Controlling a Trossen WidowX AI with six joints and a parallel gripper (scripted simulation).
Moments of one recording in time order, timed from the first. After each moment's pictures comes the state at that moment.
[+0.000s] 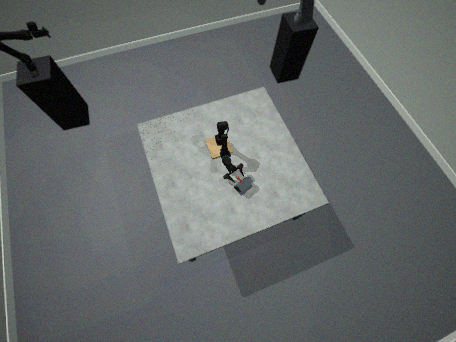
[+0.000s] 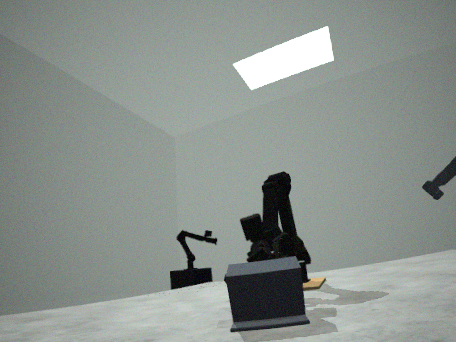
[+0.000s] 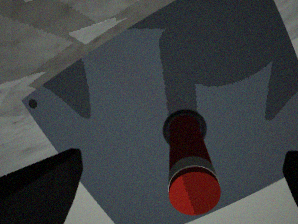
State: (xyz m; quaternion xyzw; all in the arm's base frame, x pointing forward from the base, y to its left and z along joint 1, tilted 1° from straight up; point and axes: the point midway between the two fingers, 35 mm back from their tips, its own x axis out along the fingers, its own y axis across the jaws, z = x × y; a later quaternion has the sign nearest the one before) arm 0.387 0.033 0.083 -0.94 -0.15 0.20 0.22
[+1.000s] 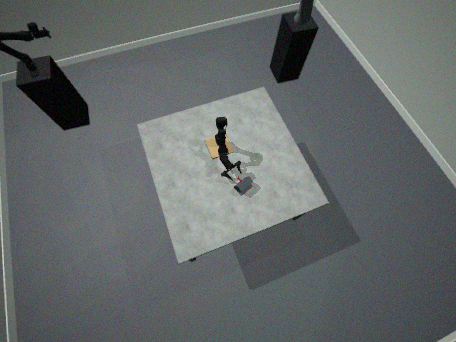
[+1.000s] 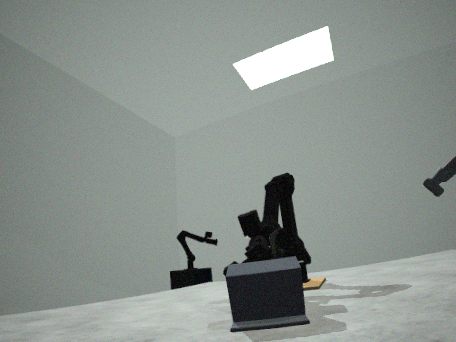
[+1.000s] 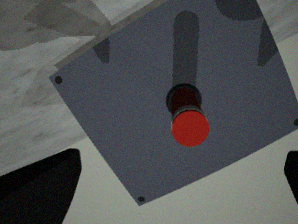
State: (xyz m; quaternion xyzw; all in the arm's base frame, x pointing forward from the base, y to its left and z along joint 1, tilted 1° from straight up) arm 0.364 0.017 0.097 -0.94 -0.15 0.20 0.22
